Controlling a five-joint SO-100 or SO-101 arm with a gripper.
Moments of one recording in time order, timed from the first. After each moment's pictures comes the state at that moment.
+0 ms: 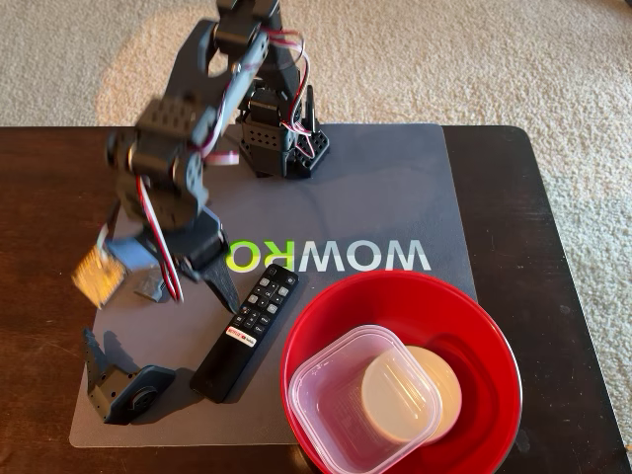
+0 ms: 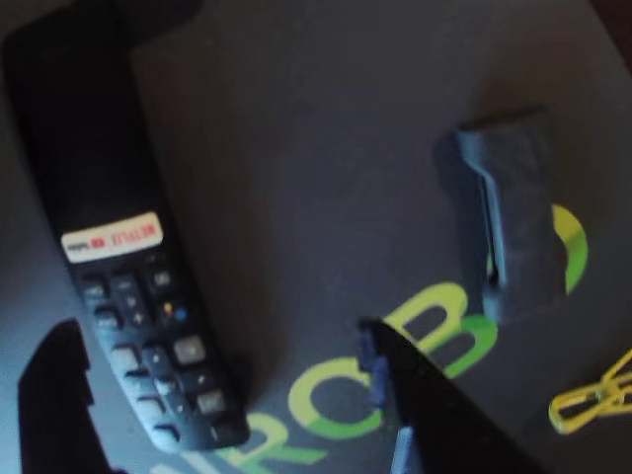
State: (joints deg) arm 19.9 77.8 82.2 81.6 66.3
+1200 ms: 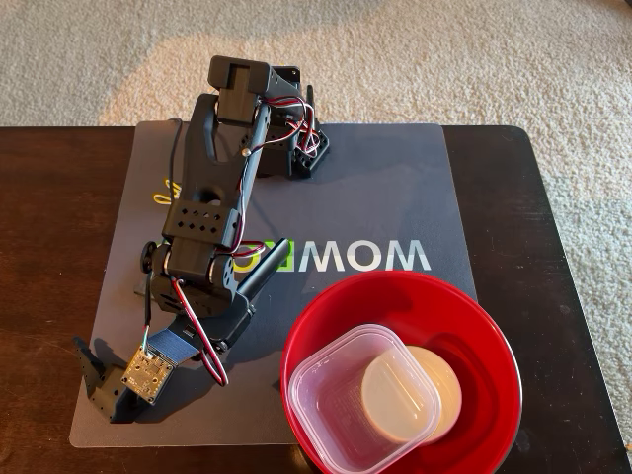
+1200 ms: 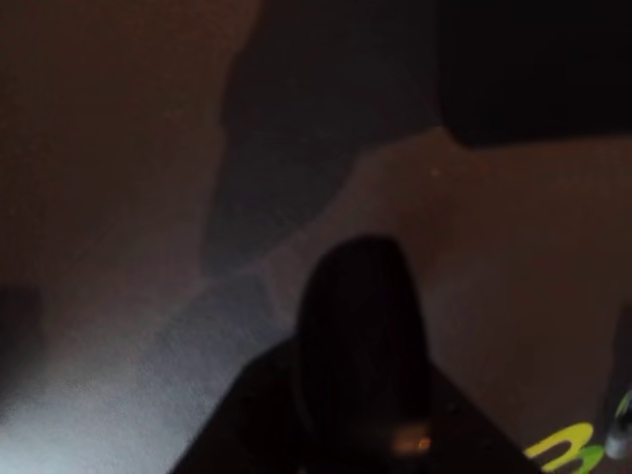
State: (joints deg) arm 12.0 56.0 65.0 78.2 64.2
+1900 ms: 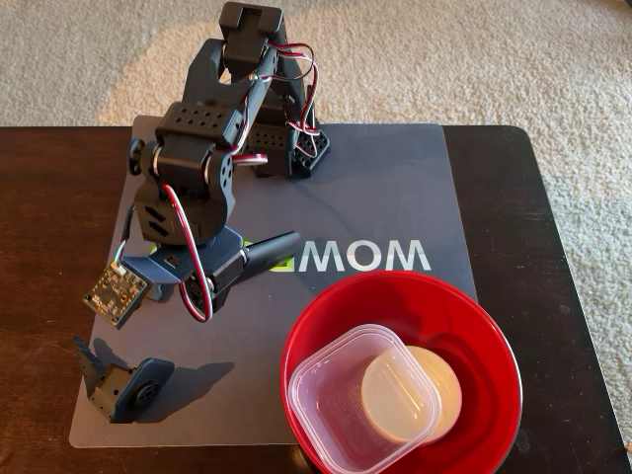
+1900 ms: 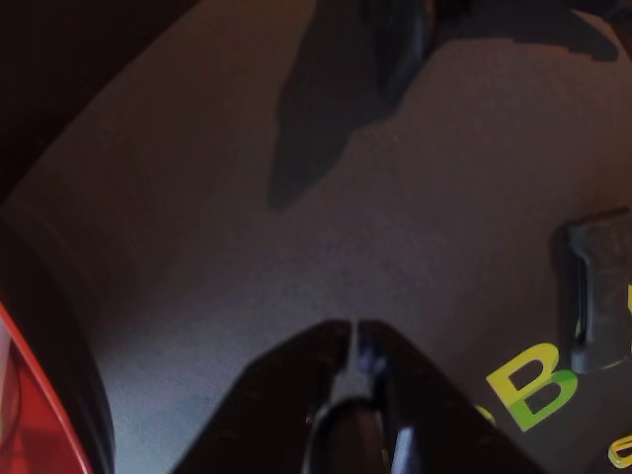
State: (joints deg) arm 12.0 74.9 66.5 84.6 60.6
